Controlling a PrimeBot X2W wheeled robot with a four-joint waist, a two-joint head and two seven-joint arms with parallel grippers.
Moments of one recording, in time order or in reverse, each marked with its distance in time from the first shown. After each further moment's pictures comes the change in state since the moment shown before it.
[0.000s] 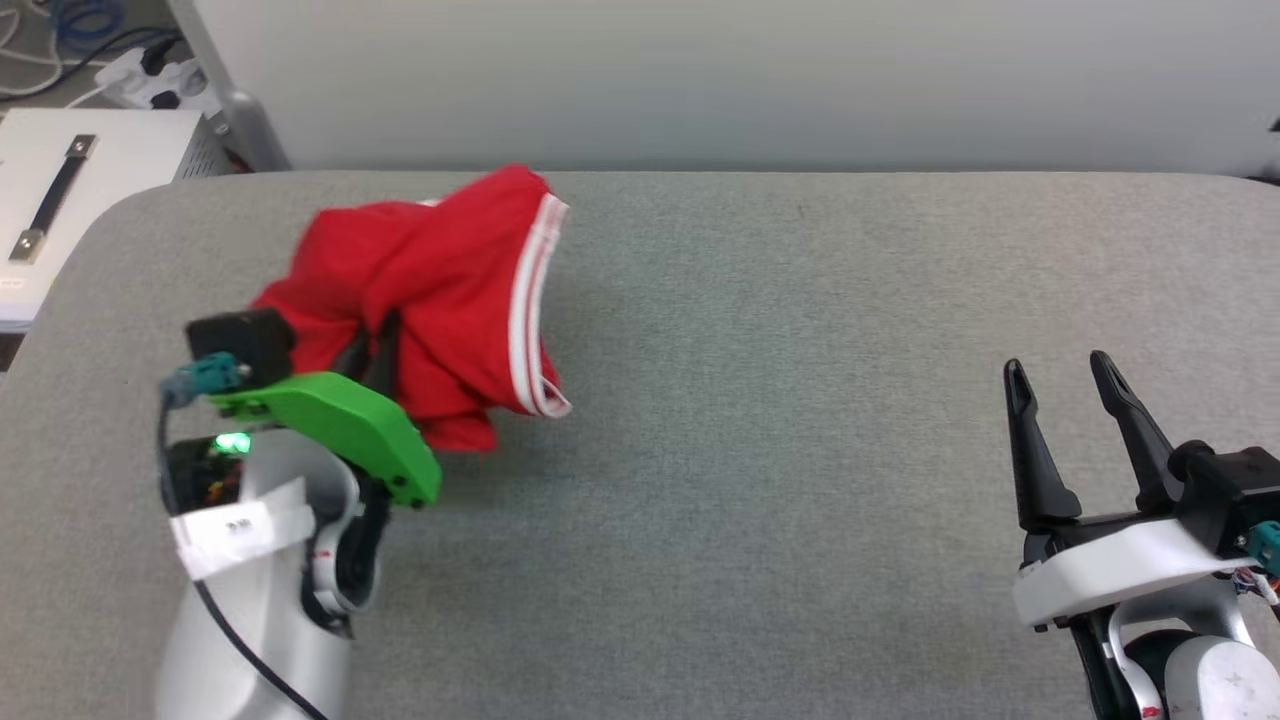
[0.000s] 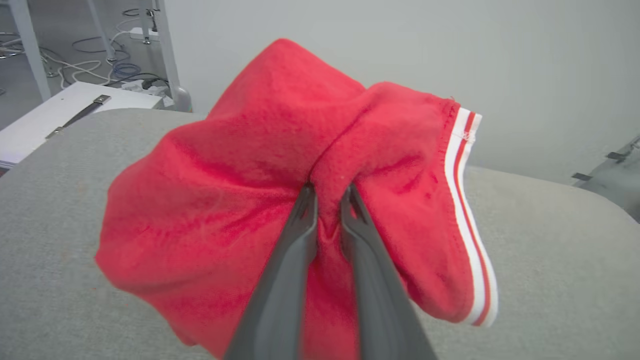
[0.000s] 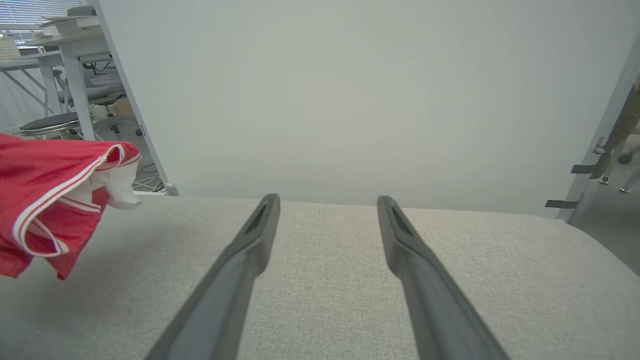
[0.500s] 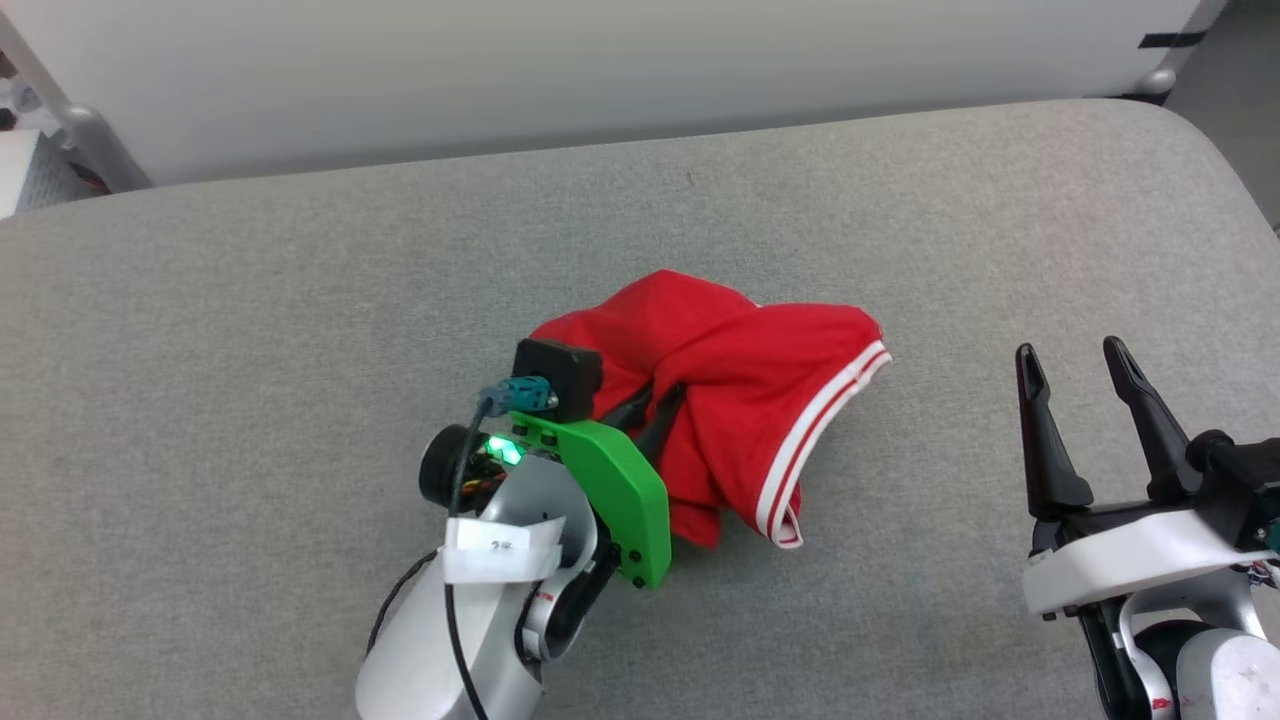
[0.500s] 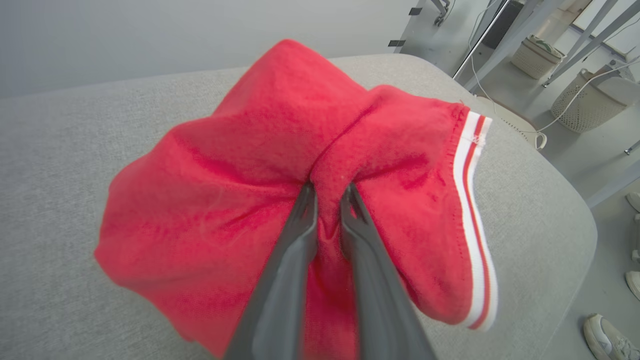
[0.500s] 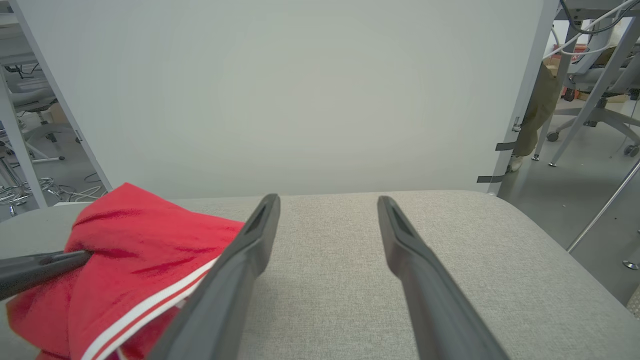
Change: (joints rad) left arm -0.026 -0.120 -0.359 0.018 0.003 -0.076 0.062; right arm -0.005 0.007 -0.016 -0.031 0.006 0.000 0.016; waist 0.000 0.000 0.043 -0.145
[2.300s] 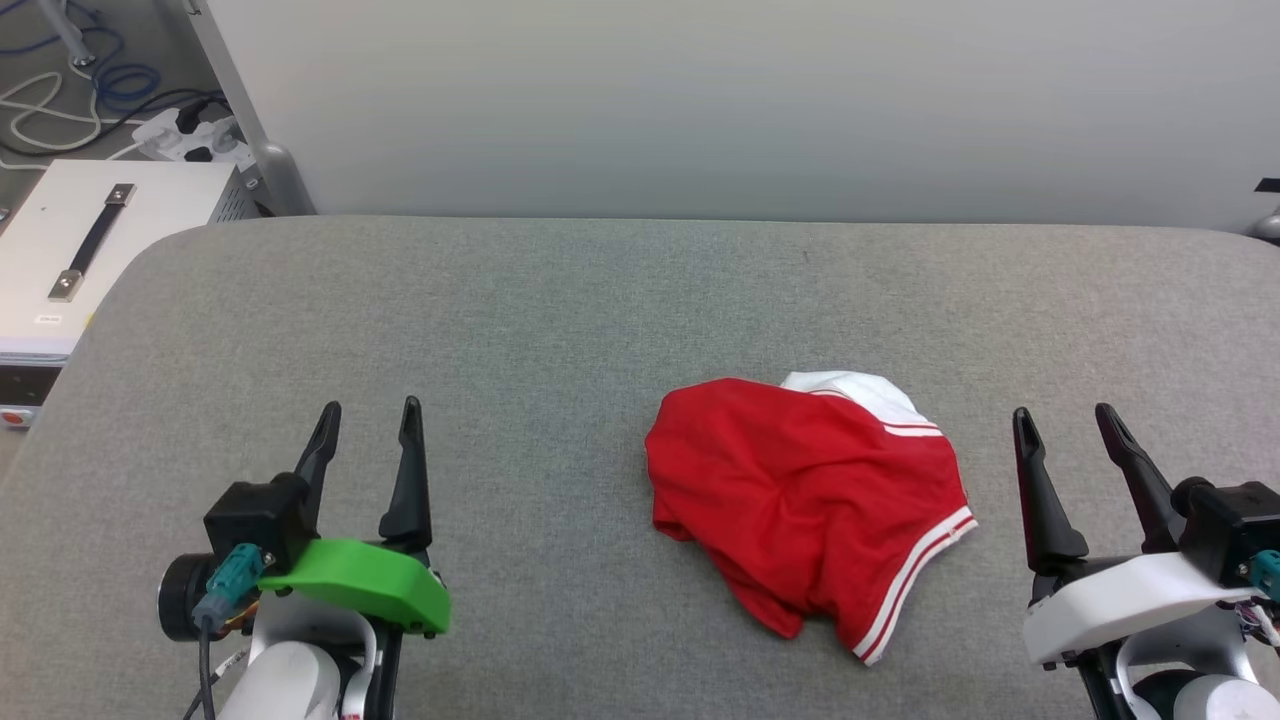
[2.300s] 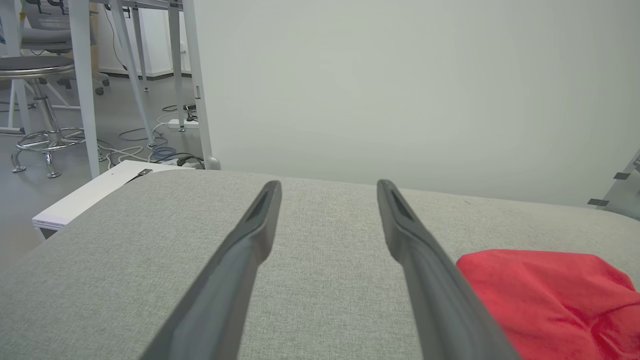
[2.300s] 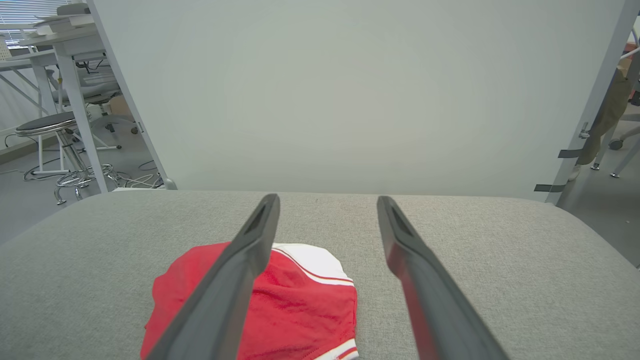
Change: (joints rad) left arm 0.243 0.225 0.156 -0.082 -0.025 0.204 -0.502; right arm 0.071 0.003 -0.016 0.033 0.007 0.000 0.025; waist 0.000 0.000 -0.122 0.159
